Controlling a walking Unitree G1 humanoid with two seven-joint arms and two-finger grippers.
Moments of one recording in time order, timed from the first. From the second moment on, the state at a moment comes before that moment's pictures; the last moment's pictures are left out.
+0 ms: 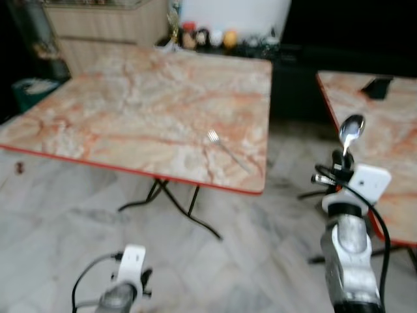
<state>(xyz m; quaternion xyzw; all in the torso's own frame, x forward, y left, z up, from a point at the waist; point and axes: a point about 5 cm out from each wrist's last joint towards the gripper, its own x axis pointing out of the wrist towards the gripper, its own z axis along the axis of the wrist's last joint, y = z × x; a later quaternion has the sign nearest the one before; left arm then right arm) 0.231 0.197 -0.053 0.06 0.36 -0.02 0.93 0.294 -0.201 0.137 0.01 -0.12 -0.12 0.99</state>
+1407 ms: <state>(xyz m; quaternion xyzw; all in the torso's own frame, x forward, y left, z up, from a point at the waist) 0.232 0.181 -0.054 0.06 0.36 -0.03 0.93 0.299 -0.203 0.144 0.01 -0.13 -0.12 0.98</state>
